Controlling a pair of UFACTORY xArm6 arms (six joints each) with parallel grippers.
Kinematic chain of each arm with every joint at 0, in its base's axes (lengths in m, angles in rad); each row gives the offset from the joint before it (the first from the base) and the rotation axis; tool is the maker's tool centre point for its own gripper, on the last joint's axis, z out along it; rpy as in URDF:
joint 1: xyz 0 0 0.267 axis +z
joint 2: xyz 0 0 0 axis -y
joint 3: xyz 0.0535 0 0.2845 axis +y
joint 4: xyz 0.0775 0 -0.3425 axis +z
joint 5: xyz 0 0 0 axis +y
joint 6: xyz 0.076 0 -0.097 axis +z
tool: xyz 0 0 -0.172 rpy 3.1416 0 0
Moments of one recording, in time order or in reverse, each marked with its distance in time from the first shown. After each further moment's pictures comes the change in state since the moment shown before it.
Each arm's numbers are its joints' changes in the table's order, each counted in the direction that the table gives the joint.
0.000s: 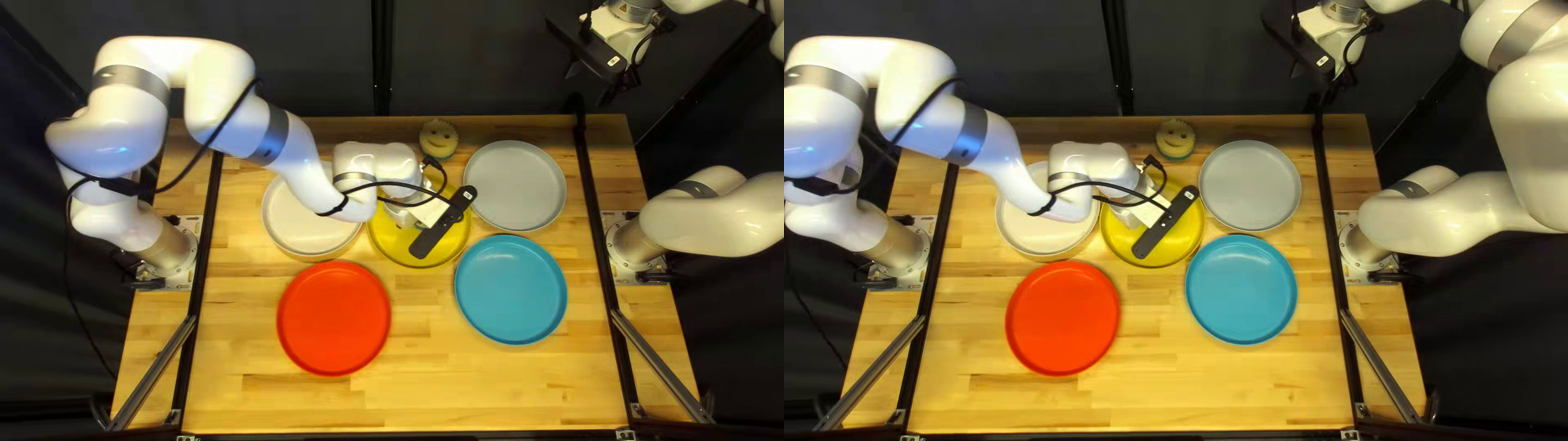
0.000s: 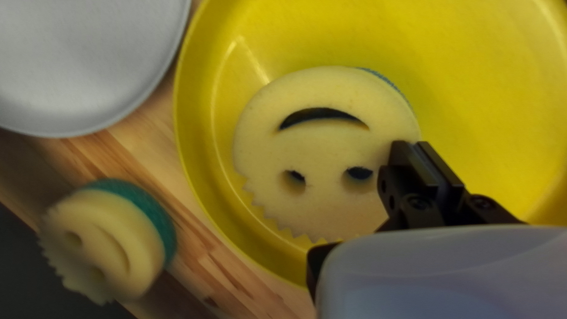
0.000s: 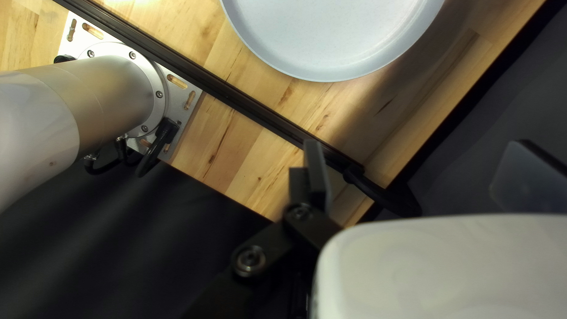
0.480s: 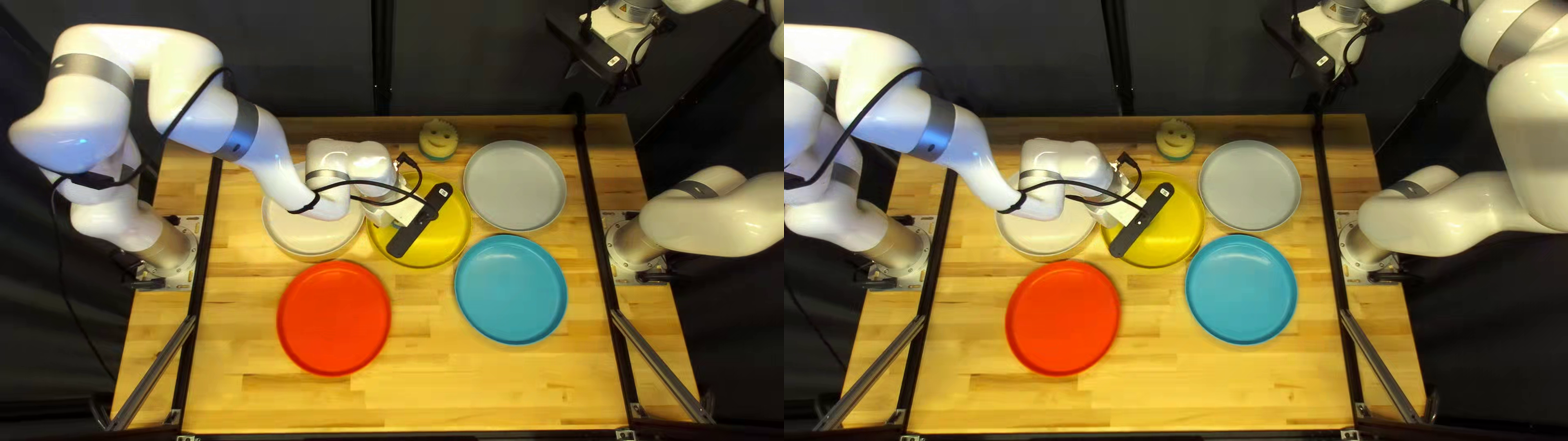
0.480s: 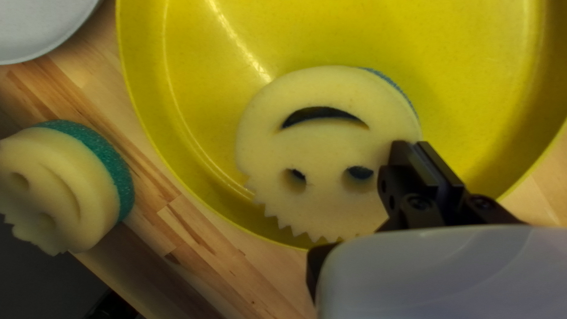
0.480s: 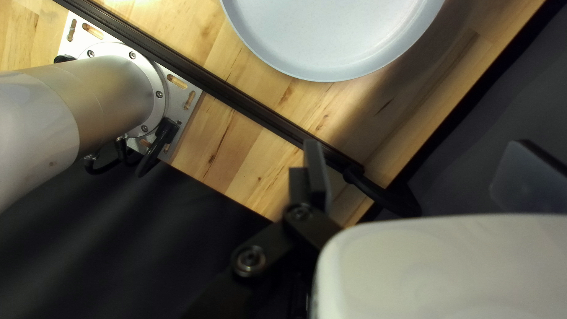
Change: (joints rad) left arm -0.003 -0.043 -0.037 0.006 -0.001 0.010; right arm 0.000 0.000 0.000 0.000 0.000 0.000
